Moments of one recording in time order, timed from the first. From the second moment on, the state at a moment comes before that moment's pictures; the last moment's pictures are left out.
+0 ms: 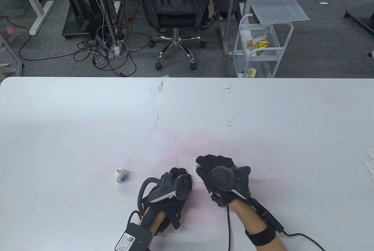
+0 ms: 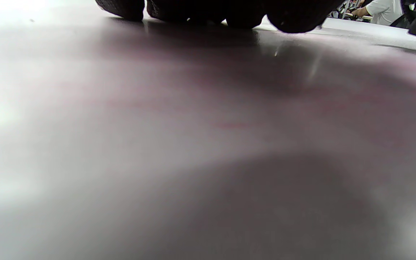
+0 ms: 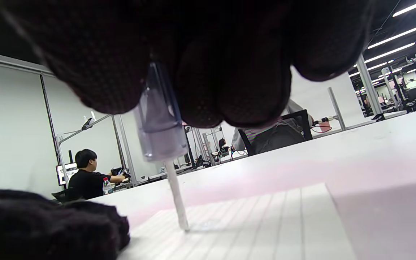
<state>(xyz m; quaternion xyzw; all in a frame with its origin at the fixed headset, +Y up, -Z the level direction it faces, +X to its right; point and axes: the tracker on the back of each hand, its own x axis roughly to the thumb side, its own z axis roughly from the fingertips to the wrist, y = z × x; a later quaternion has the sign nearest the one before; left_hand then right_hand) -0.088 -0.771 -0.265 -0.18 -0.20 0.01 0.96 0.089 -0.734 -0.292 0.17 -0.16 0.95 0.21</state>
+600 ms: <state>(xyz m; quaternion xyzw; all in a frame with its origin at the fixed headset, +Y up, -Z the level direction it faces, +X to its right) -0.089 -0.771 -0.265 -0.18 -0.20 0.01 0.96 0.095 -0.726 -0.294 0.16 -0.16 0.95 0.23</state>
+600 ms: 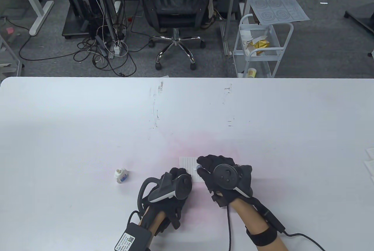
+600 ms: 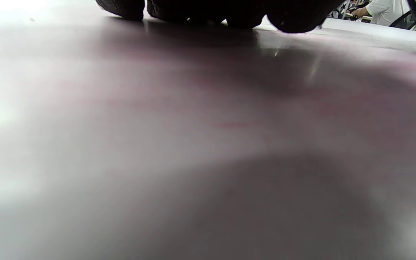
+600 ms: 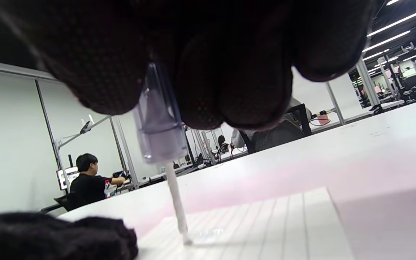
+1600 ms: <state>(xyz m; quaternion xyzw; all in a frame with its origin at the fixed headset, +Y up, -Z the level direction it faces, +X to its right) -0.089 -0.771 -0.265 -0.18 -0.20 0.01 0.96 0.099 -0.724 -0.294 0.13 -0.16 0.96 0.20</state>
